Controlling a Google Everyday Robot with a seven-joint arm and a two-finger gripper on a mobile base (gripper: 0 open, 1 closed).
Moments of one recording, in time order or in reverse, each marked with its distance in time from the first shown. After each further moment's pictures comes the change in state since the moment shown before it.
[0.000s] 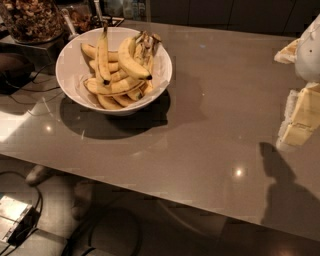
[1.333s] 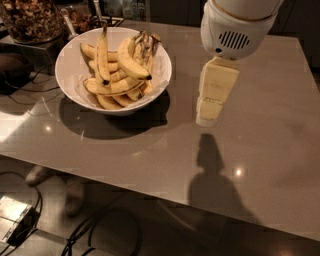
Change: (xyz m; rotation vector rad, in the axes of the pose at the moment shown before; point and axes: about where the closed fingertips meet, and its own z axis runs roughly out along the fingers) arm -0.125 -0.008 0.001 0.085 0.076 -0.038
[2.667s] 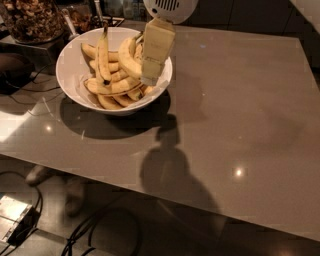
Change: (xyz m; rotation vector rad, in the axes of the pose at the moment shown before) arm -0.105 -0.054 0.001 0.053 -0.101 0.035
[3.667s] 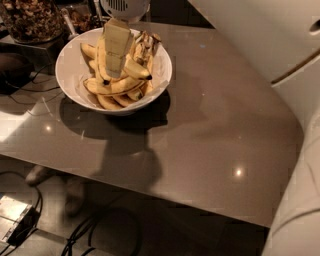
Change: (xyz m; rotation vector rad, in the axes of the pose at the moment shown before) arm -0.070 -0.023 0.050 -0.015 0.042 0.018
